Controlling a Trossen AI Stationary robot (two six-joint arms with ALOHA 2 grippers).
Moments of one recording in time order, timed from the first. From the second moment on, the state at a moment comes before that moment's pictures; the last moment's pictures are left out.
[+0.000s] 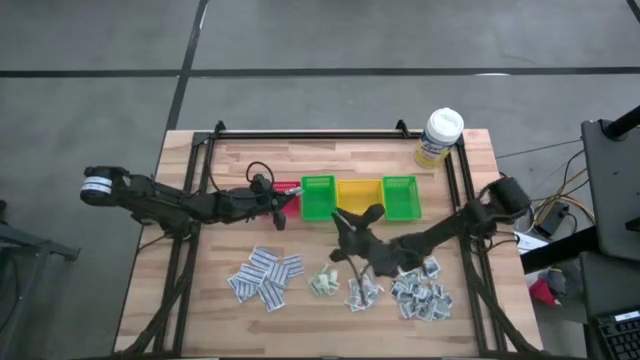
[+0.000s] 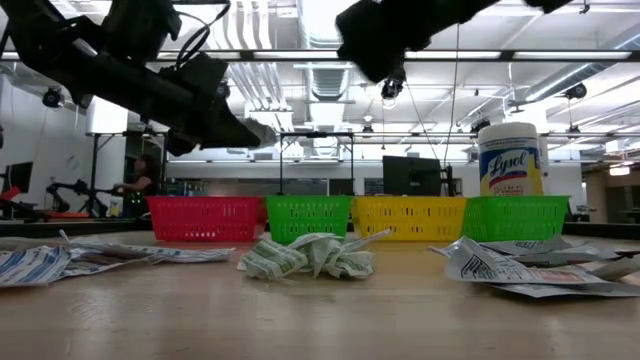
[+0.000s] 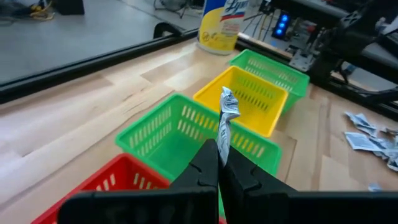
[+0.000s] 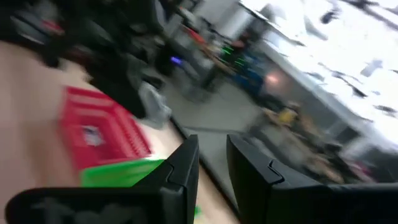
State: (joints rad) left arm 0.04 1.23 0.37 0.57 -0.40 -0.40; right arm 0.42 1.73 0.93 0.65 1.19 -0.47
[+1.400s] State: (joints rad) left arm 0.17 1.20 0.47 0.05 -0.24 -0.74; right arm 0.43 1.11 0.51 0.34 0.61 0.03
